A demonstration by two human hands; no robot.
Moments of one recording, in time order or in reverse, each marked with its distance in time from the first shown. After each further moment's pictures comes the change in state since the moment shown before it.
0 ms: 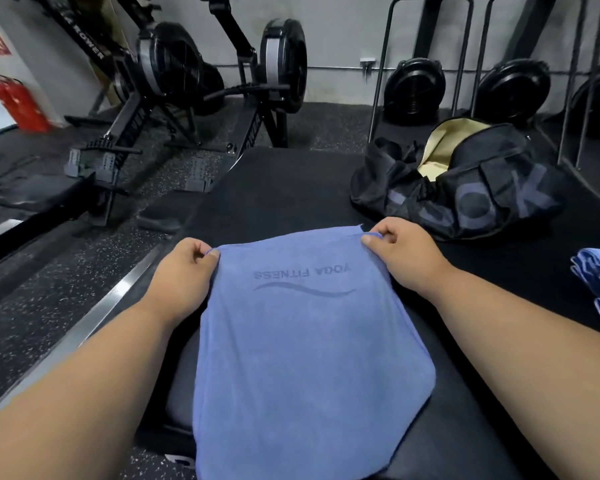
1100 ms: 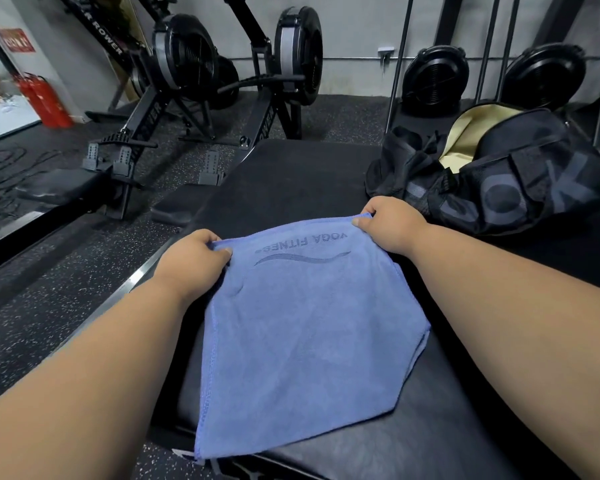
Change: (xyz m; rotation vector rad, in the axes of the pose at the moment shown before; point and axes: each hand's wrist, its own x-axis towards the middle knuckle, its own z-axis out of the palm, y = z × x) left_hand 0.024 0.000 0.001 0.249 -0.051 -0.036; right_hand 0.080 -0.005 0.032 -0.397 -0.156 0.007
